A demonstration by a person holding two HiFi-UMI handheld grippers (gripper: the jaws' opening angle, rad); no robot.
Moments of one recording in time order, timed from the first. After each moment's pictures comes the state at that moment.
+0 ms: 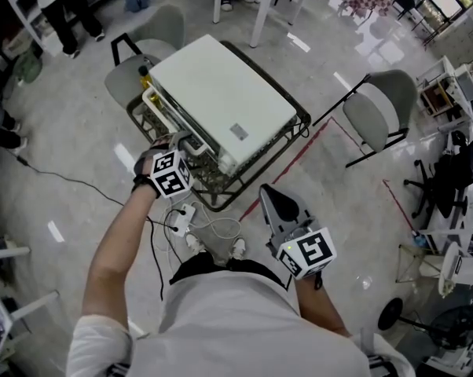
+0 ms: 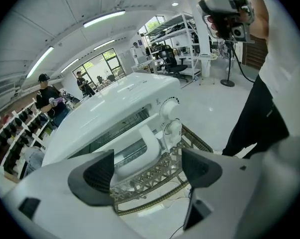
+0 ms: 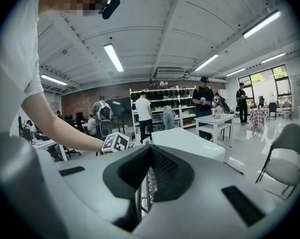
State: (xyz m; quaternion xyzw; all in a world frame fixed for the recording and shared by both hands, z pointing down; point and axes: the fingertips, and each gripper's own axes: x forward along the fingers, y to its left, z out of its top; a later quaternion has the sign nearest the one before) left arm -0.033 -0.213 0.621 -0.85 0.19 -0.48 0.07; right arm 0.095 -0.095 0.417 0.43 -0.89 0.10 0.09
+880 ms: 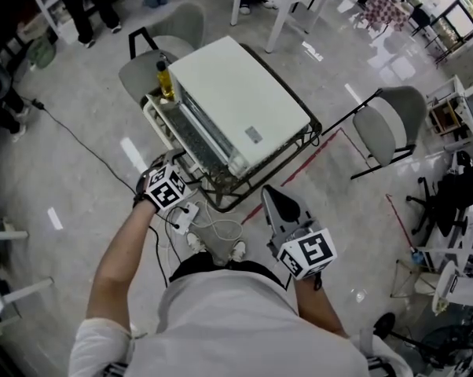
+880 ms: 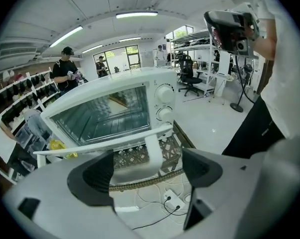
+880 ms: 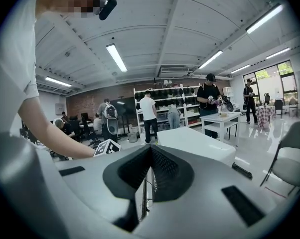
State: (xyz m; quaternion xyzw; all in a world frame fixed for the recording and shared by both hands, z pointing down) left arm -0.079 -0.168 0.650 -0.87 0.25 -0.43 -0.06; right arm 0.069 -0.099 0.418 0.40 -0.90 0.10 0.10
